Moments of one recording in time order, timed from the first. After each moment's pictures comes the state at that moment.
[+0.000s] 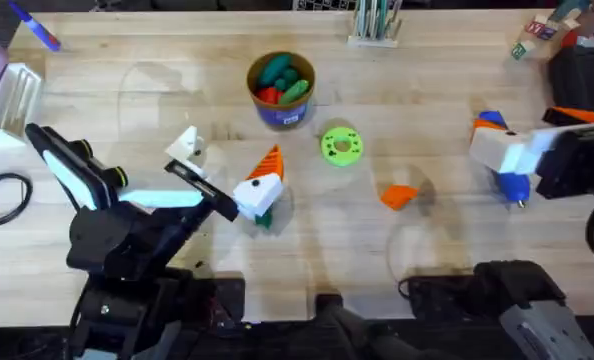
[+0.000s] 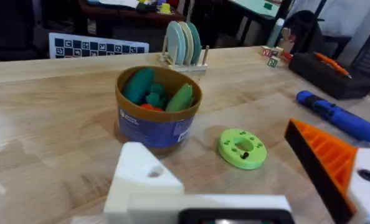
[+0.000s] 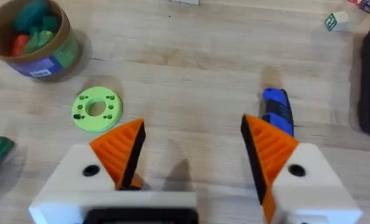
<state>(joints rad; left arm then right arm) -0.14 0.01 0.01 -0.05 0.49 -0.19 0.00 0.48 0.83 -0.94 -0.05 -0.05</state>
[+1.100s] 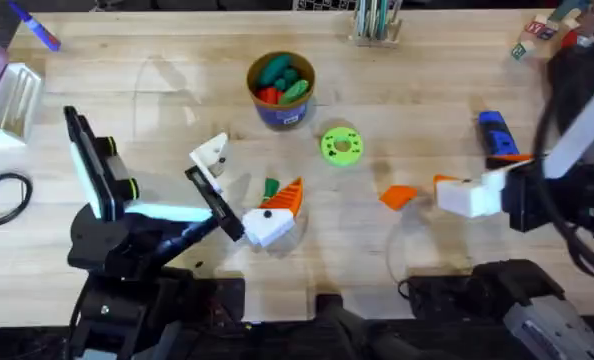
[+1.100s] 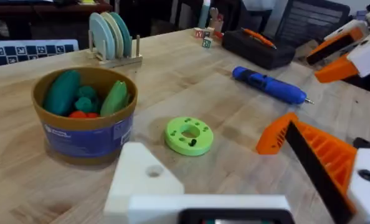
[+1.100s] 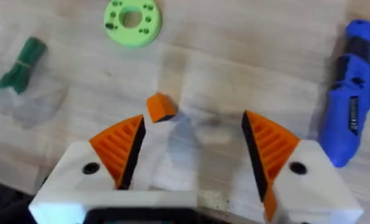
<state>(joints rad) -0.14 0.01 0.01 -0.06 0.78 -0.14 0.07 0.59 0.83 -1.18 -0.19 -0.11</state>
